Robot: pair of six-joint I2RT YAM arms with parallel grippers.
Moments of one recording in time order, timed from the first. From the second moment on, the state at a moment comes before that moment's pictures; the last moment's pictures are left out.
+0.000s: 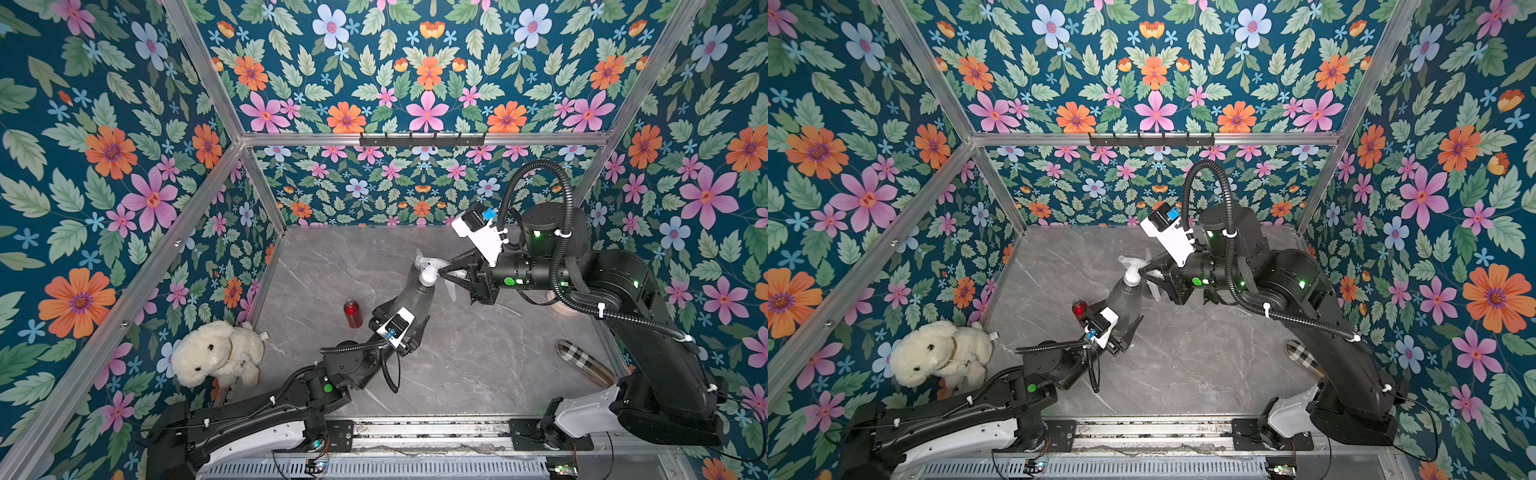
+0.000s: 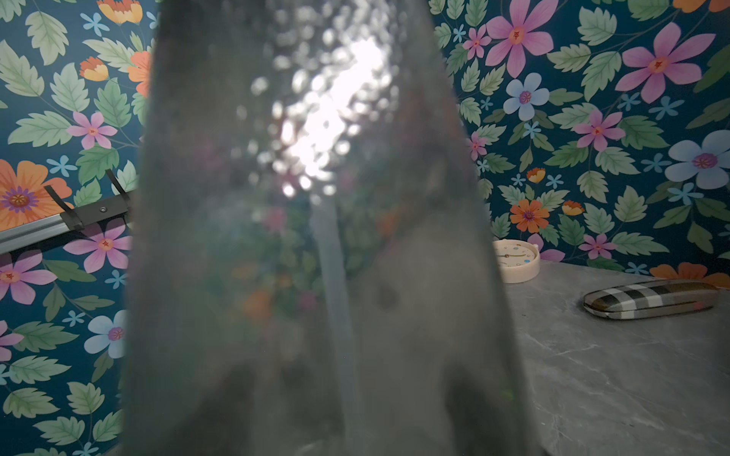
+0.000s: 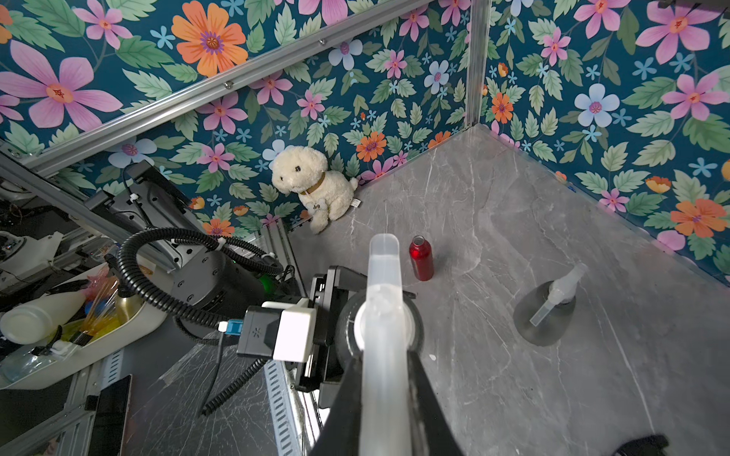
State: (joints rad) left arm -1.20 0.81 0.47 0.49 -0.46 0.34; right arm 0.87 1.42 2.09 -1.12 -0.29 0.08
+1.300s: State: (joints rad) left arm -1.19 0.84 0.48 0.53 -0.43 0.34; right arm 0.93 1.26 1.99 -0.98 -0.18 0.08
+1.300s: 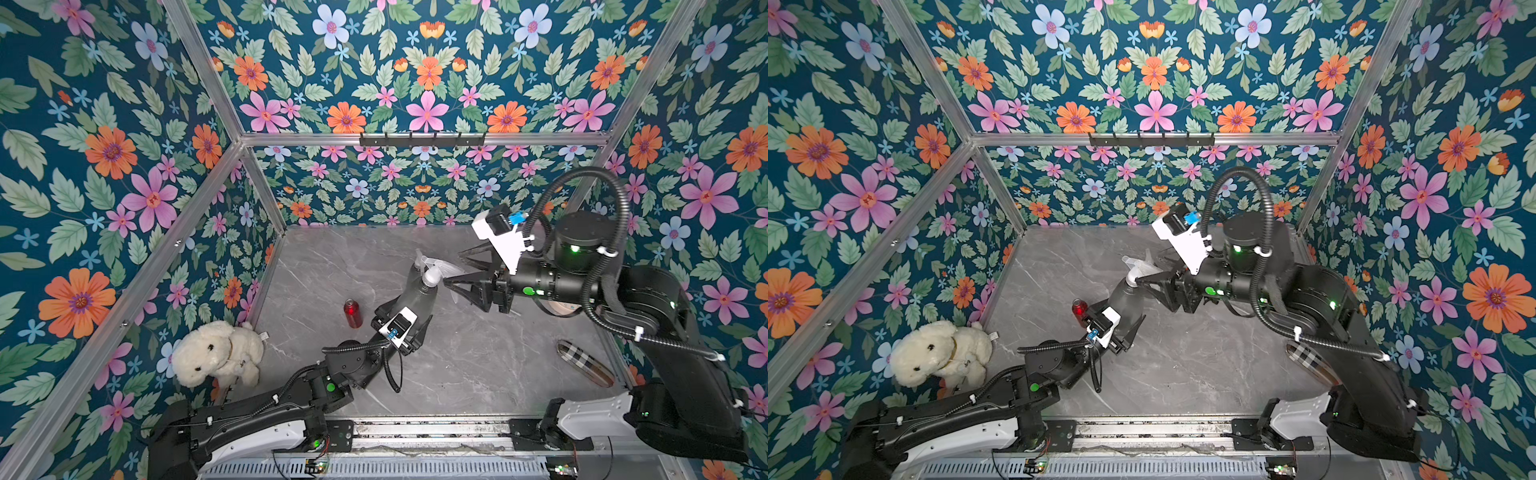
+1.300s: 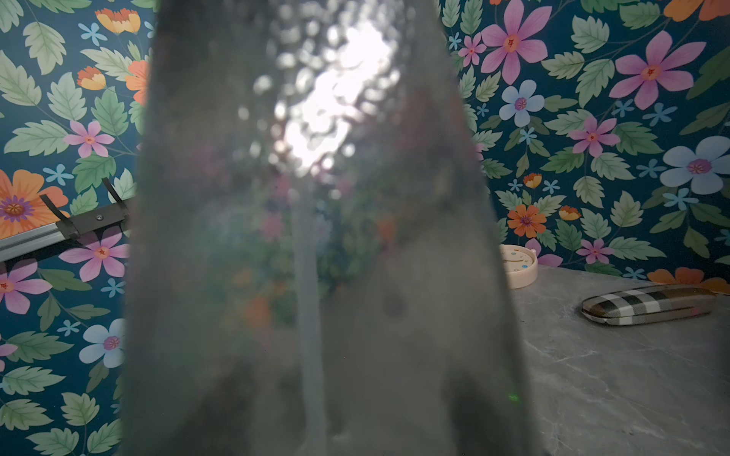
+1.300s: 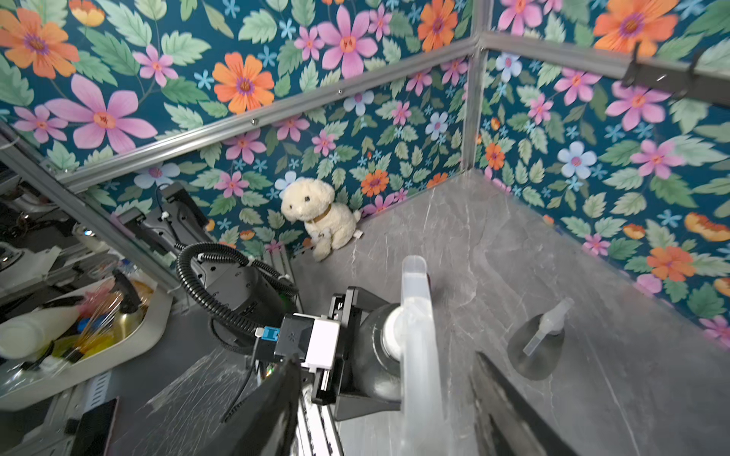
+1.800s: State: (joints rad) left arm -1.02 0.72 0.49 0.51 -0.10 0.16; right arm 0.87 1.06 1.62 -0.71 -0.02 0.10
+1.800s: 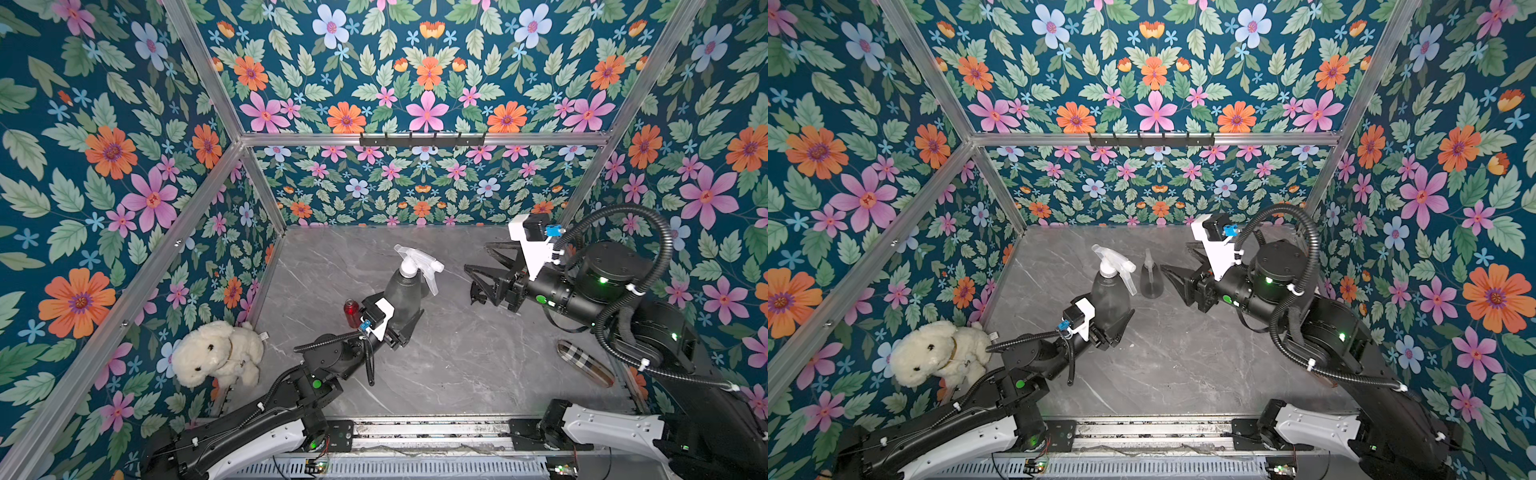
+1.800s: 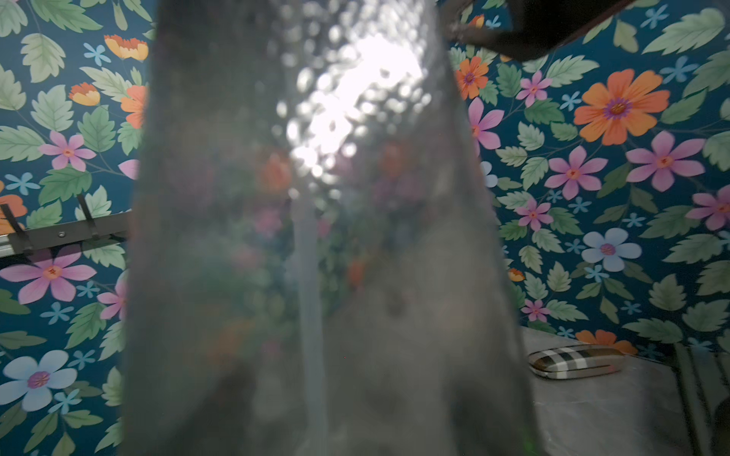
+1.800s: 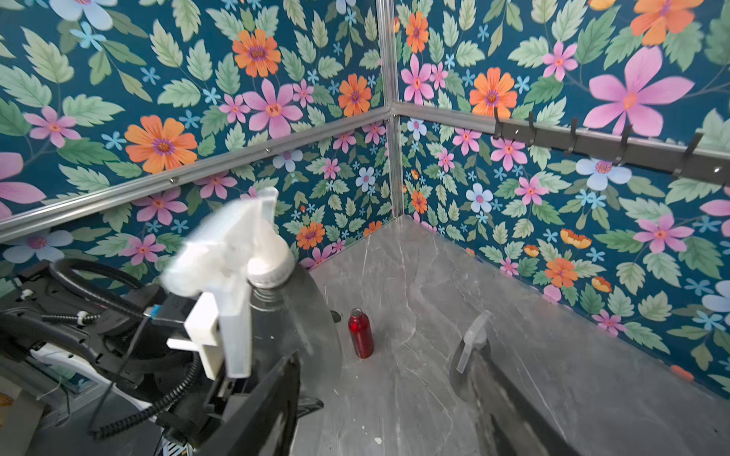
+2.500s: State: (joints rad) left arm -0.99 0.74 0.50 0.47 0.01 0.09; right arm 0.96 1.18 1.67 -0.69 -0.13 0.11
